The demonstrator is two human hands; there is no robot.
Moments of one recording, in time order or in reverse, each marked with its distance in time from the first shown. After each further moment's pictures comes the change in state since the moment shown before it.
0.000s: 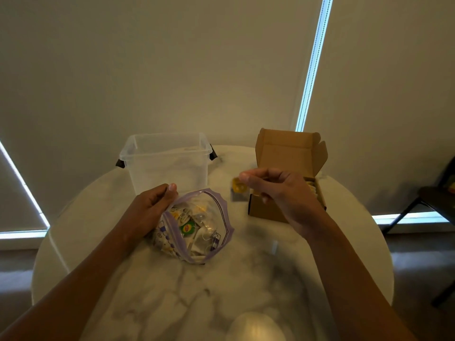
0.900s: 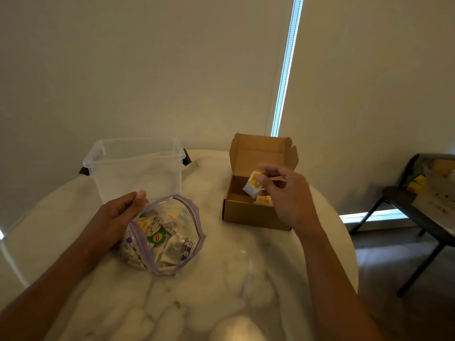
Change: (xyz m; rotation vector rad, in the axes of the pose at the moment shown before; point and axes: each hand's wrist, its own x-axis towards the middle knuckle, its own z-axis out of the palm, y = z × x) left_hand -0.002 0.004 -0.001 -0.024 0.003 -0.031; right_hand 0.012 0.031 -0.060 -0.382 0.394 -0.141
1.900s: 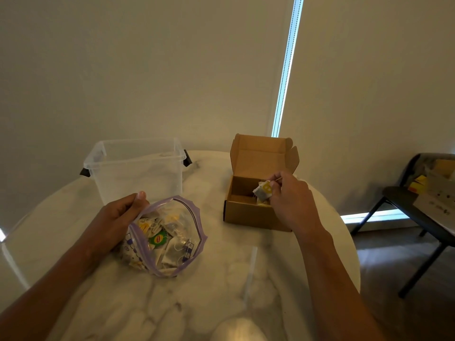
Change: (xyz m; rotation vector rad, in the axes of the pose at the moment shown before) left_hand -0.001 0.007 0.002 -0.016 0.001 -0.038; right_hand 0.004 0.008 0.001 -0.512 0.029 0.048
